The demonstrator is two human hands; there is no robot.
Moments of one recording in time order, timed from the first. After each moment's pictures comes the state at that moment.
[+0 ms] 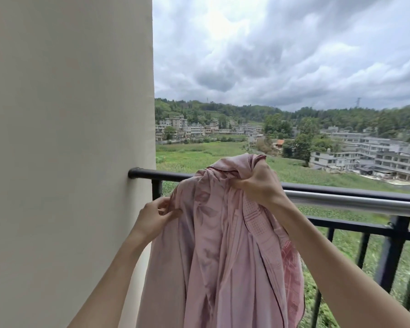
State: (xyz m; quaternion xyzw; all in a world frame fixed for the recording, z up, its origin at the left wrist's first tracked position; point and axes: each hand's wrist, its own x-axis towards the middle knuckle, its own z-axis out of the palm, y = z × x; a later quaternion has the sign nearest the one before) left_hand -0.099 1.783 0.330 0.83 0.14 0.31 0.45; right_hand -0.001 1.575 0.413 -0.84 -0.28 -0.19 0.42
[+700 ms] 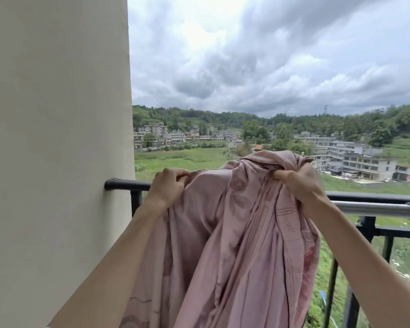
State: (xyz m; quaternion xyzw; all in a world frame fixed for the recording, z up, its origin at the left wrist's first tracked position) left_hand -0.043 1.736 0.412 0.87 0.05 0.40 0.27; right_hand 0.023 1.490 0.429 -0.74 -0.14 -0.19 0.64
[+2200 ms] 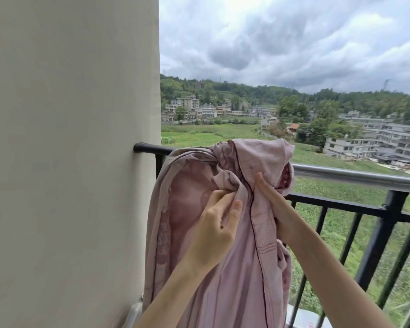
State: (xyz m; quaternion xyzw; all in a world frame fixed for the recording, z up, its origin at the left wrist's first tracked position) left_hand -0.130 1.597 0.300 0.80 -0.06 0.39 0.45; right_hand -0.038 1.488 0.338 -0.53 -0.29 0.29 0.74
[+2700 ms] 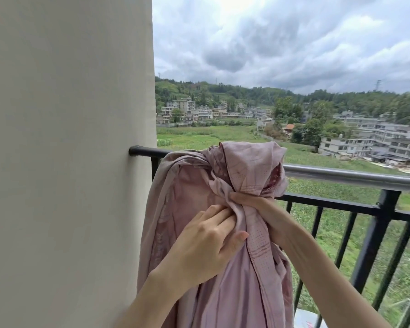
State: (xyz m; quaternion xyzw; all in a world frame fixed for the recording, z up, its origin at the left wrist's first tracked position) left_hand -0.147 1.612 0.296 0.92 -0.13 0.36 0.08; right_hand -0.036 1.493 0.334 -0.61 -0.26 0.25 0.71
